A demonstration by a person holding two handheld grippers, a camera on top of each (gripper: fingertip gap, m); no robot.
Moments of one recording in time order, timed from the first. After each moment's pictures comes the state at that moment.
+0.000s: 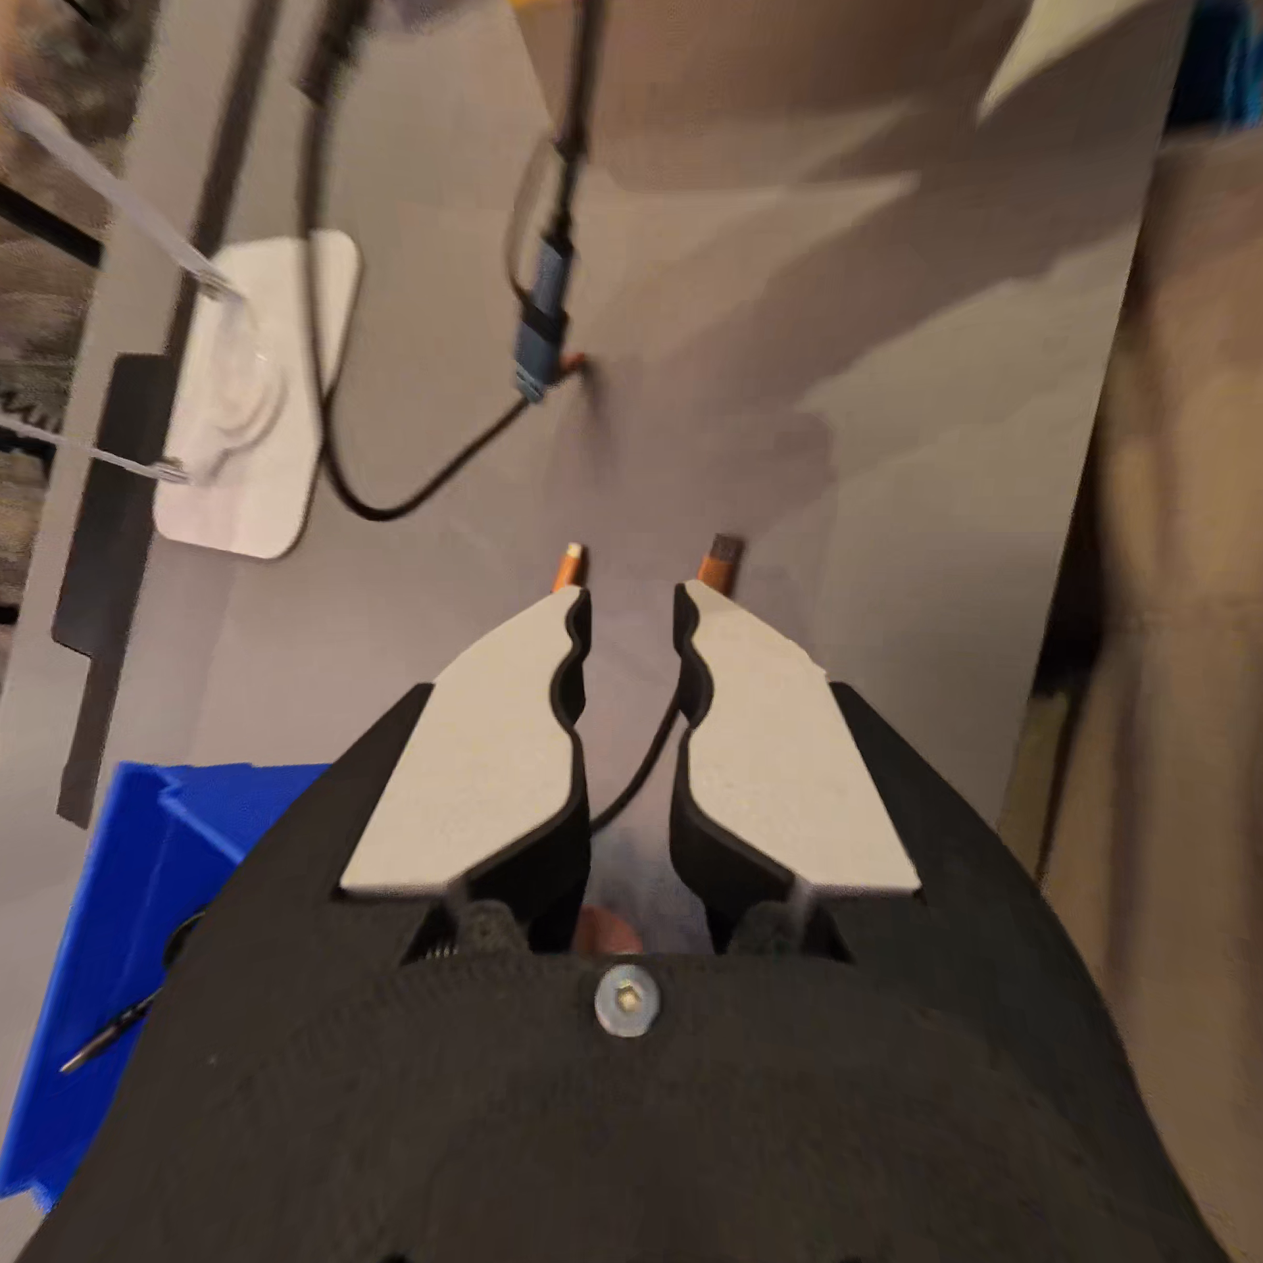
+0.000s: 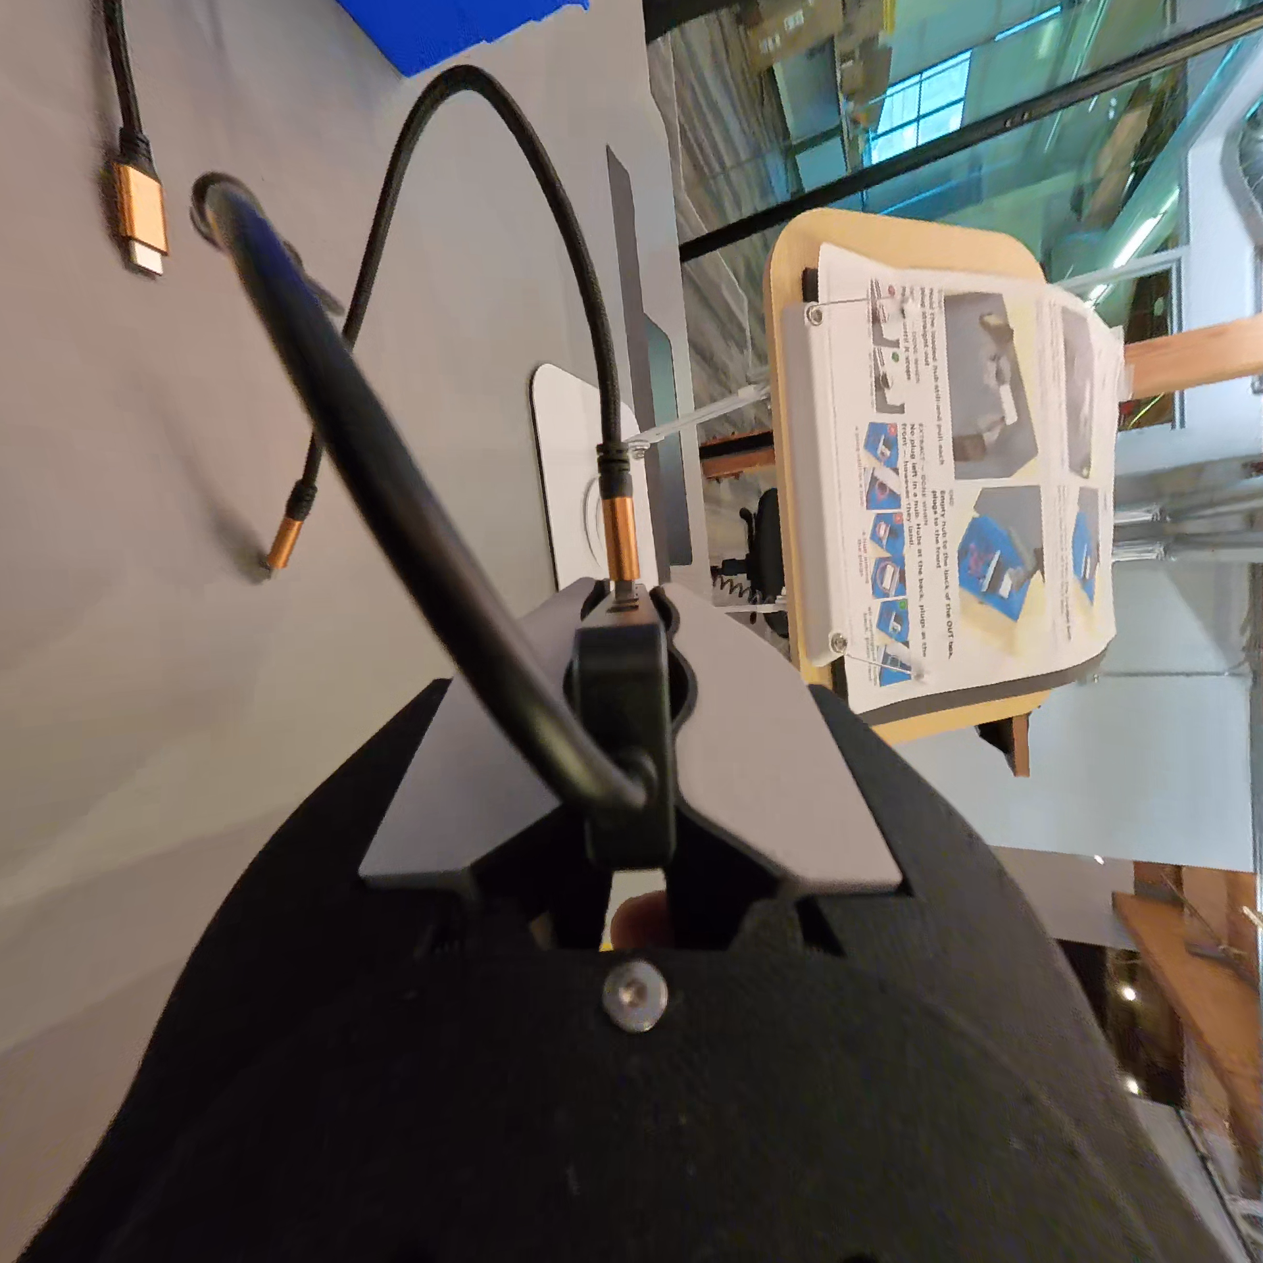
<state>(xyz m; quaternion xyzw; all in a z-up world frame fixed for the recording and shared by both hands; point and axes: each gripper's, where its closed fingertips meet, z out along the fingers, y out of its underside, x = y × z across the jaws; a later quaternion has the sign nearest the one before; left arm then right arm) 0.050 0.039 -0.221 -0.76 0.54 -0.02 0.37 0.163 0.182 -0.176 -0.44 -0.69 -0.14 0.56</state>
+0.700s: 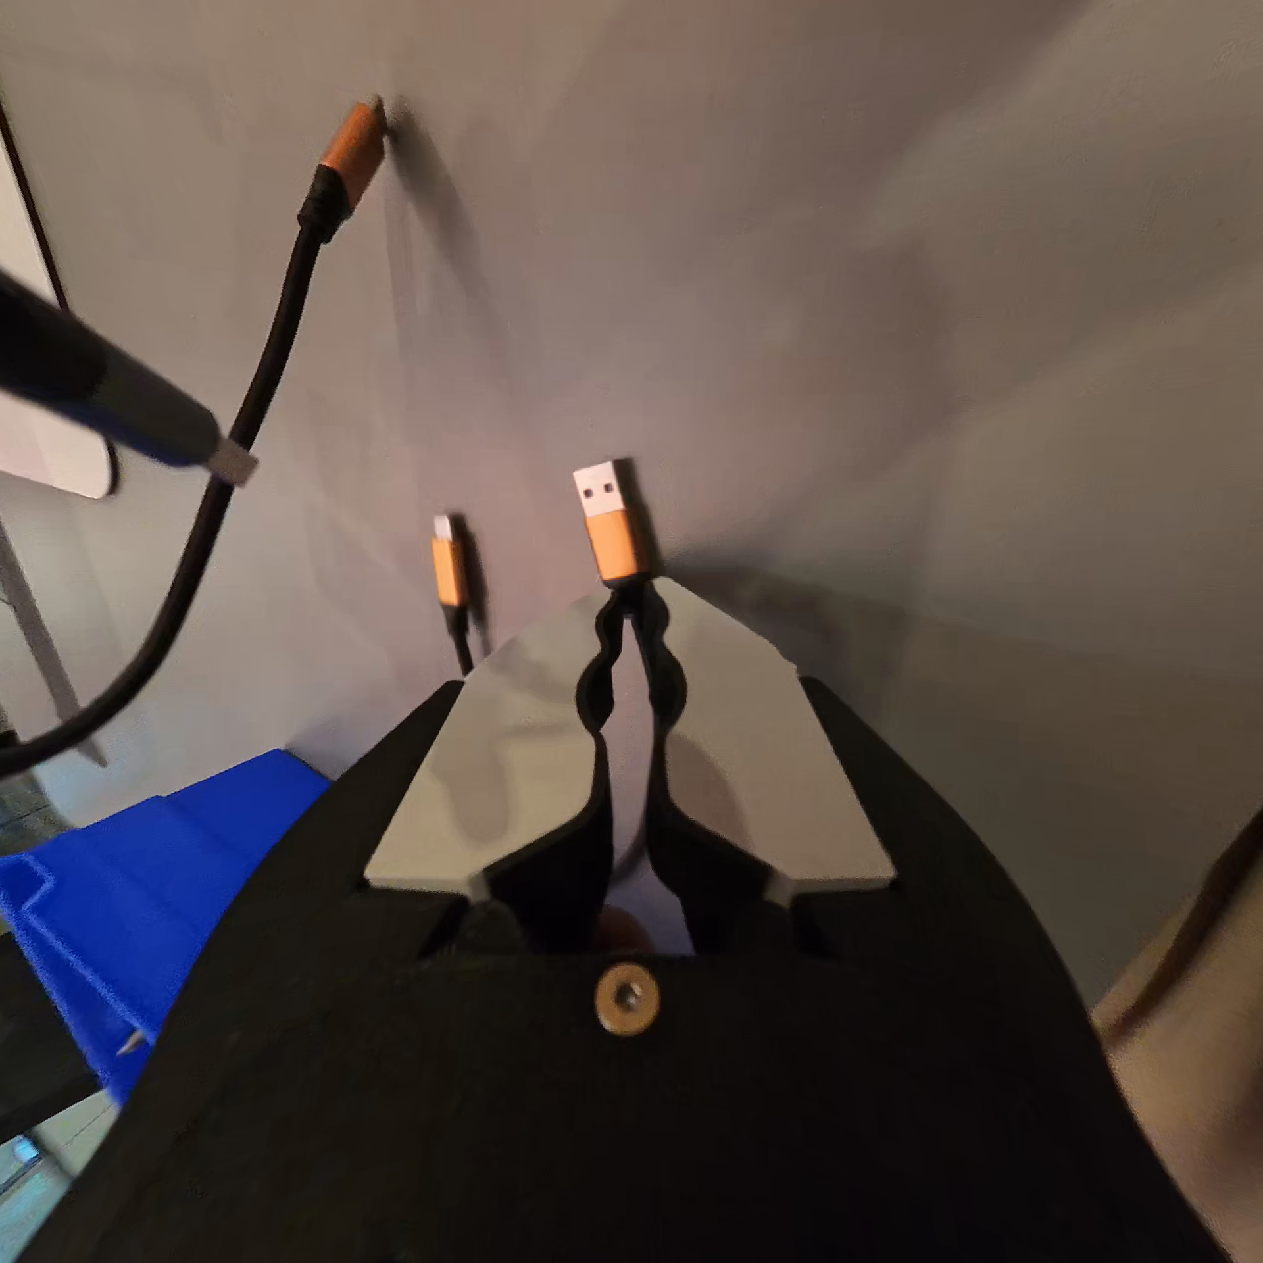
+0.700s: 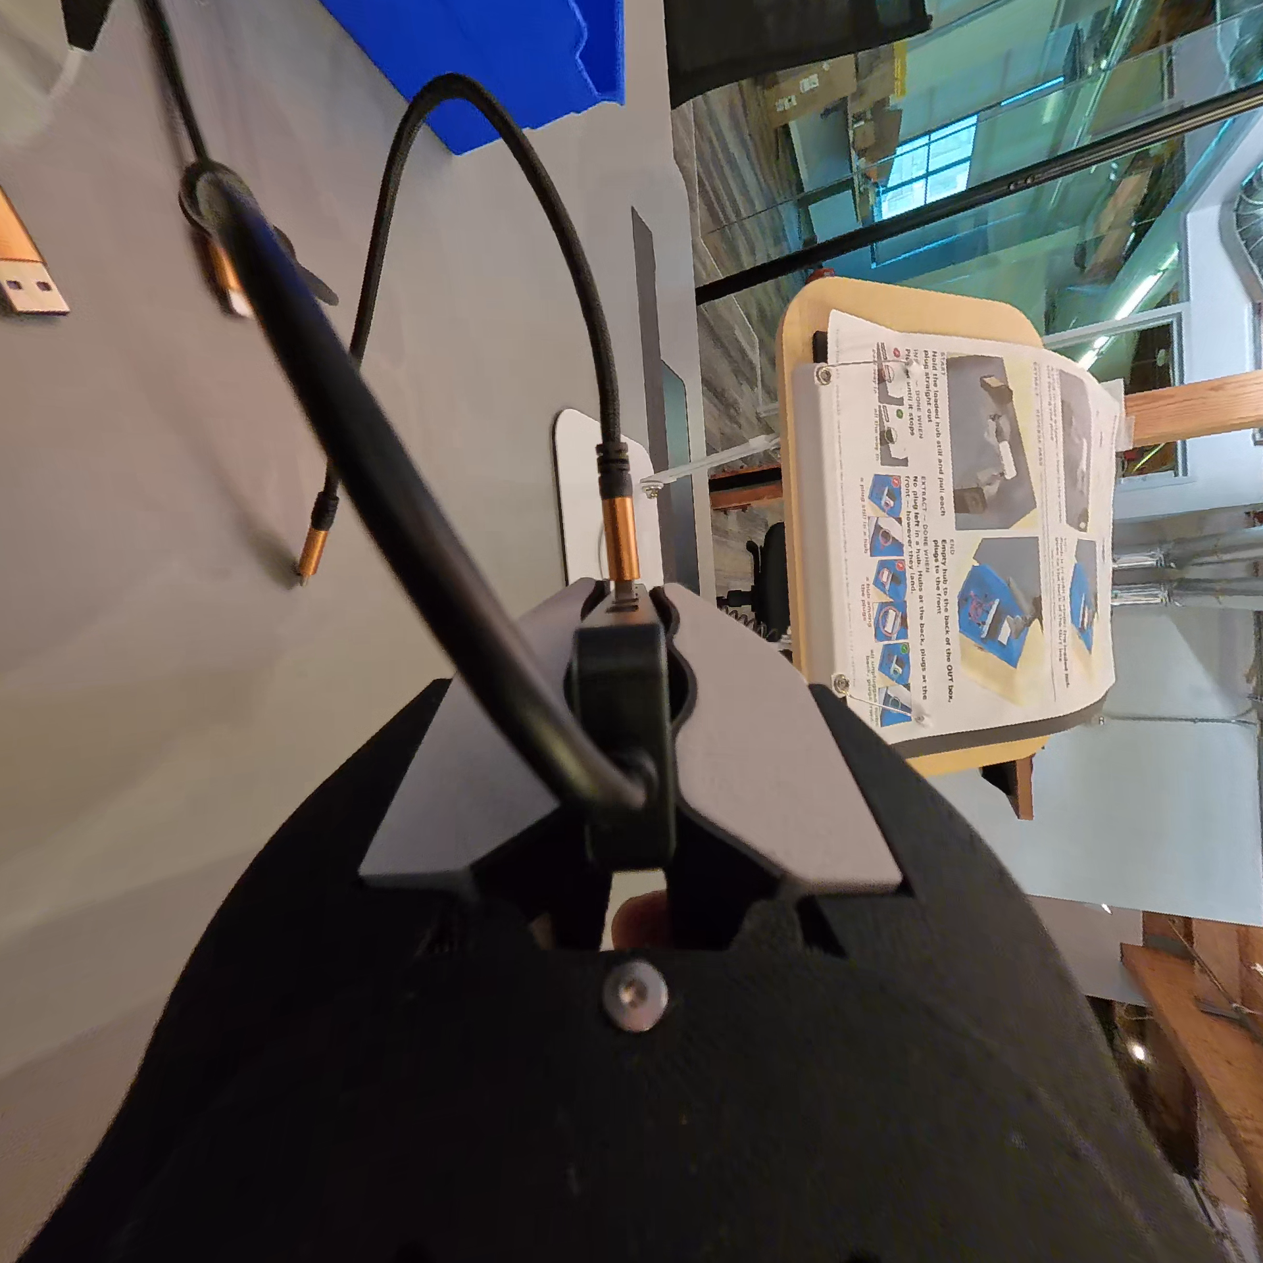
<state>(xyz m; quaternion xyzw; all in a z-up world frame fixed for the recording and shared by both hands) 0.054 0.059 -0.319 -0.78 0.58 0.13 0.20 0.151 0.166 -0.174 -0.42 -0.71 -0.12 0.56</state>
